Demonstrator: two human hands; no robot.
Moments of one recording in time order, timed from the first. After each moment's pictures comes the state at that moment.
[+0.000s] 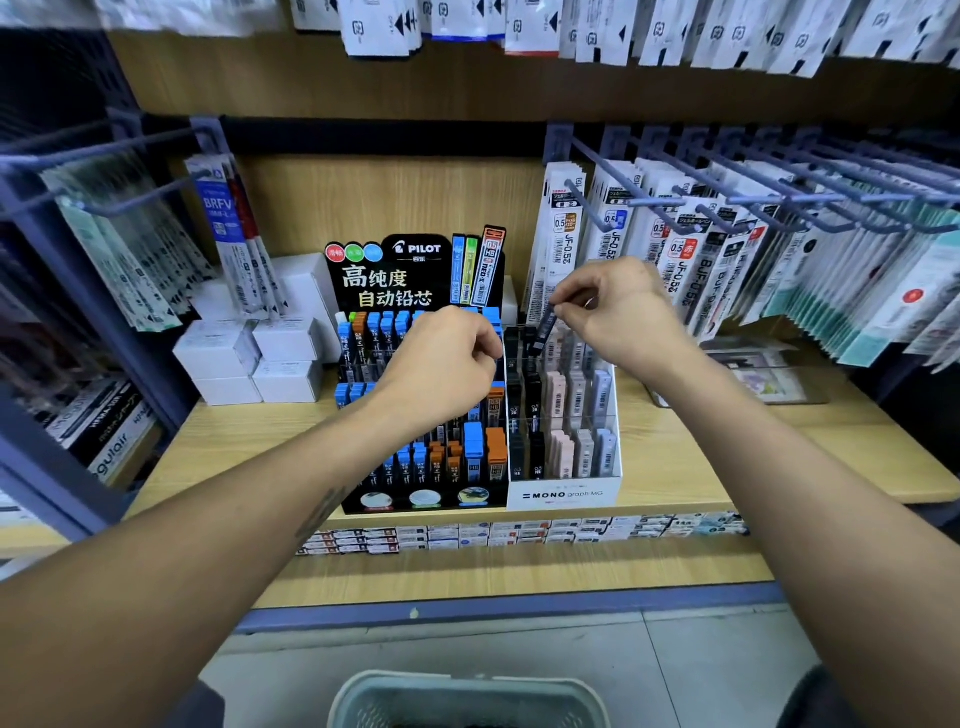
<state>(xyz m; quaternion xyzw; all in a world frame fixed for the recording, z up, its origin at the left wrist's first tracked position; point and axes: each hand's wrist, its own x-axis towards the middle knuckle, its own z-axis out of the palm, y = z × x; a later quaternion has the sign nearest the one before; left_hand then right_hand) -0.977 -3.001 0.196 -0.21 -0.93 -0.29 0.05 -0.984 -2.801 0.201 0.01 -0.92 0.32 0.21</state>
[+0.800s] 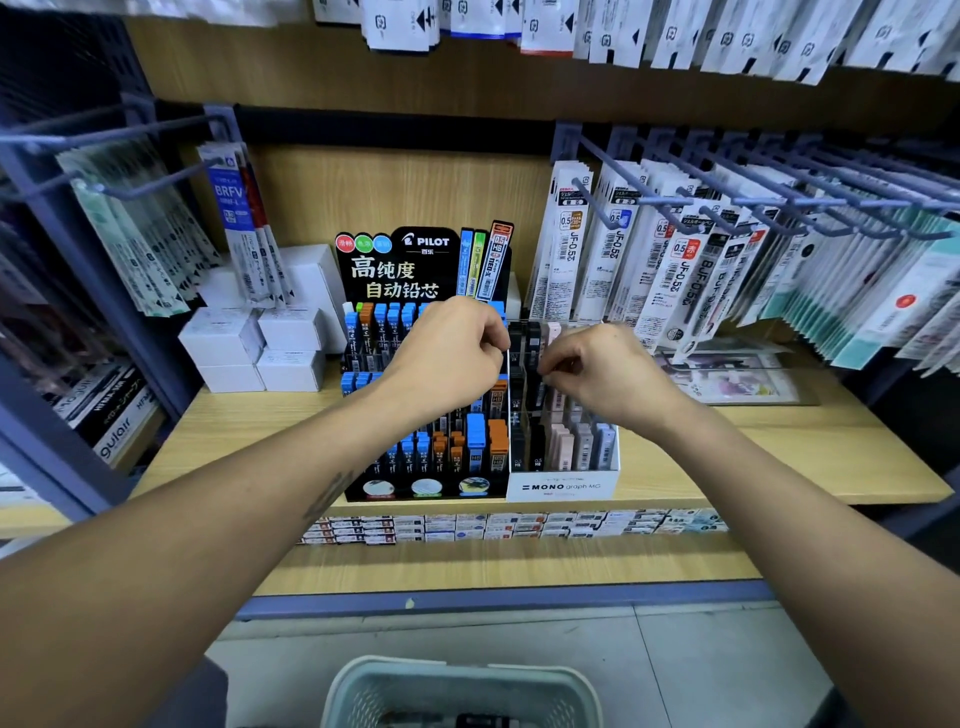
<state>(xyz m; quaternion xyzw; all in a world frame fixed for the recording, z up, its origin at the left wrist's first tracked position) -0.972 -3.004 0.200 -0.22 -0.93 -0.30 0.05 -0.964 -2.805 0.162 0.14 -0.96 0.20 0.13</state>
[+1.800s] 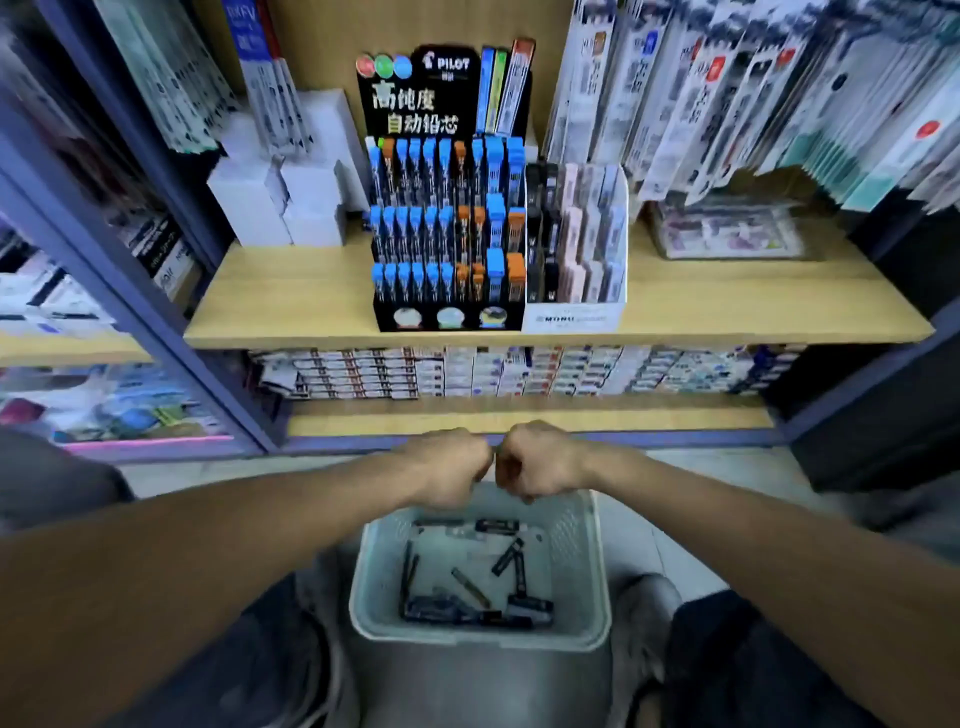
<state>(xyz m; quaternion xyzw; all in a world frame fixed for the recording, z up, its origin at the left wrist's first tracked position) -0.842 -3.055 0.033 -0.35 -0.90 0.02 -0.26 -0.821 -2.900 0.041 0.13 -0.93 0.15 -0.29</state>
